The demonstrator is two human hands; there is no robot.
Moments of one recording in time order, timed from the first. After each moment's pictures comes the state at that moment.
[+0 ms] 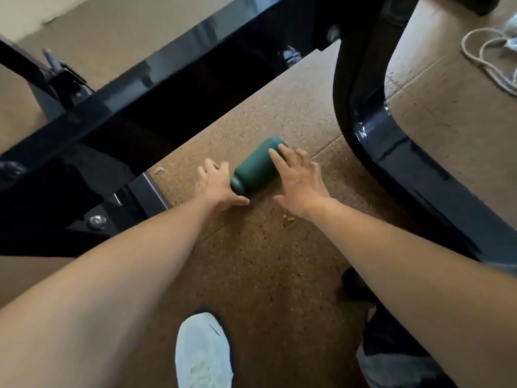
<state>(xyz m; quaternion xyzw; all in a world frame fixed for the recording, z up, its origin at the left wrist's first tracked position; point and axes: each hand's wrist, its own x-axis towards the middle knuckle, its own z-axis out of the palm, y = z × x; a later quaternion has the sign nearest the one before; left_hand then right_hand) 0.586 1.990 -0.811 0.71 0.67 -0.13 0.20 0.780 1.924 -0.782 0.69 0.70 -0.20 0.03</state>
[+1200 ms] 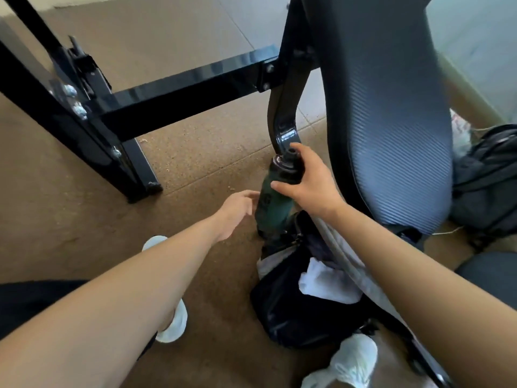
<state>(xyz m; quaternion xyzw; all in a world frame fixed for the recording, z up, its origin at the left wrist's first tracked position) 0.676 1.736 -0.575 0.38 0.52 0.14 0.75 0.849 1.720 -0.488 0.70 0.61 -0.29 -0.23</state>
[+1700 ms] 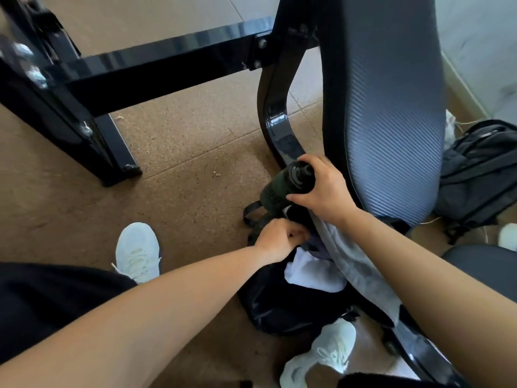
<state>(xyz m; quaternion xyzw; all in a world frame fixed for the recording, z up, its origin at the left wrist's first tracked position) 0.772 1.657 -0.626 0.64 0.42 0.12 0.64 0.899 1.701 -0.508 0.70 0.67 -0.21 -0.13</state>
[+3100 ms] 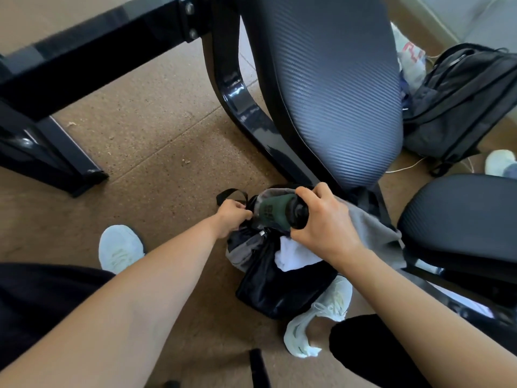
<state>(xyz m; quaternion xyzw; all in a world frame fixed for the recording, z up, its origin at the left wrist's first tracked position) 0.765 1.671 -0.682 0.46 0.57 -0.07 0.68 0.918 1.556 -0.503 0.78 0.61 -0.13 -0.04</state>
